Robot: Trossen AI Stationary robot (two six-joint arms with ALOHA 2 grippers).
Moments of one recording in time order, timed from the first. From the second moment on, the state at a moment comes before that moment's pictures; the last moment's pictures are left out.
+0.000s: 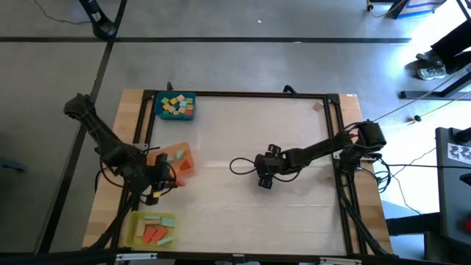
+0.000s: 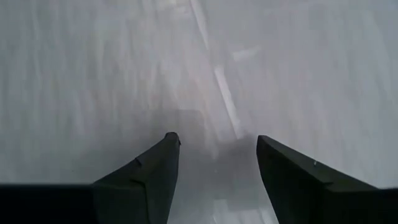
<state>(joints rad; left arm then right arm) -0.77 0.86 0.68 -0.68 -0.47 -0.62 0.18 1.76 0.90 -0.30 0.26 0.36</state>
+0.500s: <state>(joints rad) -1.04 1.15 0.77 -0.76 -0.24 -1.17 0.18 1.76 0.90 -0.29 0.27 0.35</state>
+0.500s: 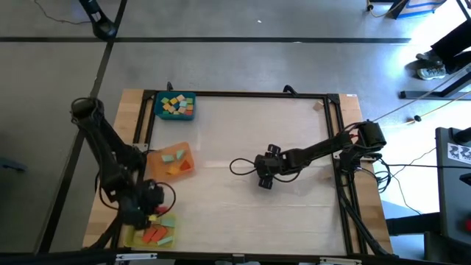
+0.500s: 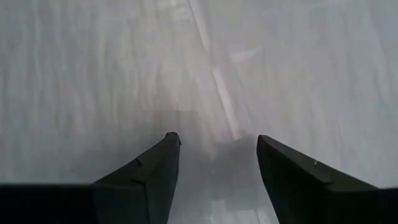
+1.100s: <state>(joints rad) -1.11 1.29 0.77 -0.64 -0.16 -1.32 0.18 1.76 0.90 -0.29 0.28 0.33</state>
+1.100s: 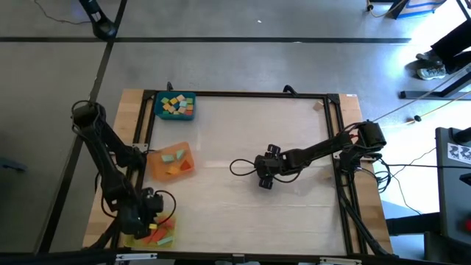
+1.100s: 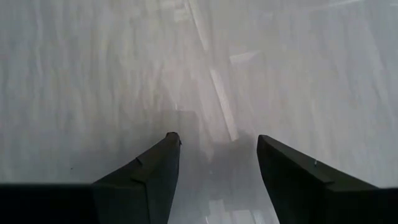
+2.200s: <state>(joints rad) -0.49 0.95 0.70 -0.46 -0.78 -0.38 -0.07 1.31 0.89 -0.92 0.57 0.62</state>
